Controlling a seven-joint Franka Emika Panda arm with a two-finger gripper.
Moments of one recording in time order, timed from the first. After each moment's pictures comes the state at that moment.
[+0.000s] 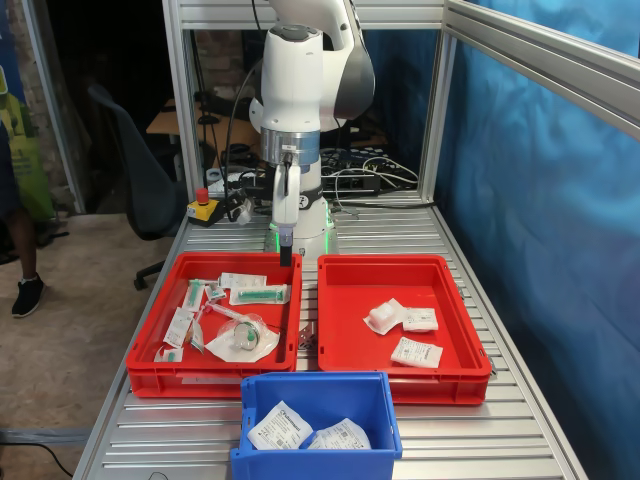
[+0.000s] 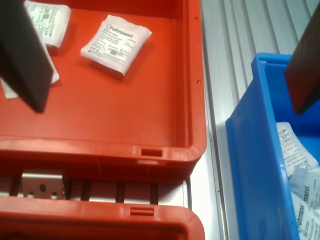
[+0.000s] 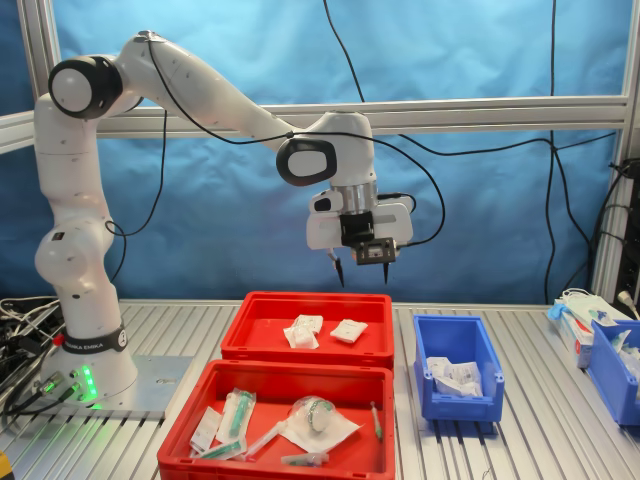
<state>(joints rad) 0.21 0.06 -0.24 -2.07 -0.08 2.25 2.39</state>
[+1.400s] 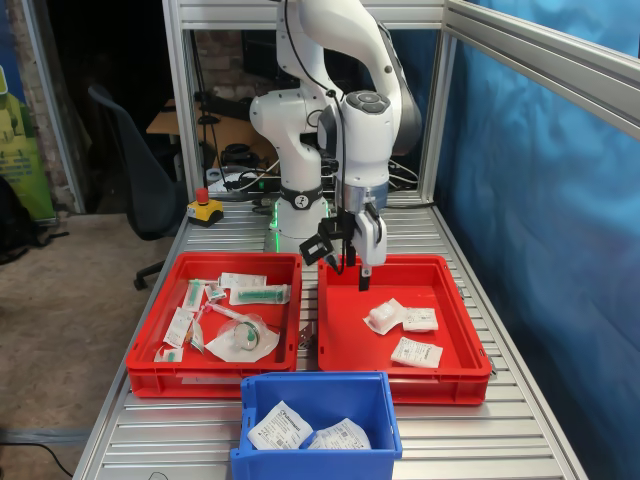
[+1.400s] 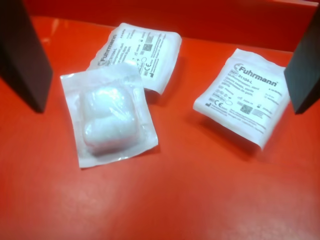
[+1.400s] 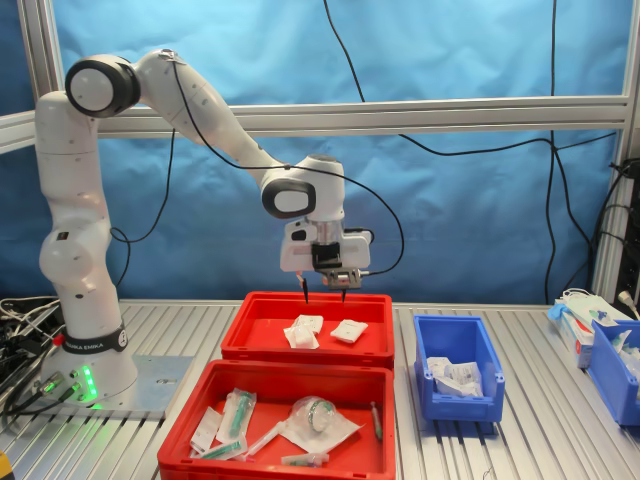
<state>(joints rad) 0.29 0.06 -0.09 -2.33 -0.03 2.40 2.39</state>
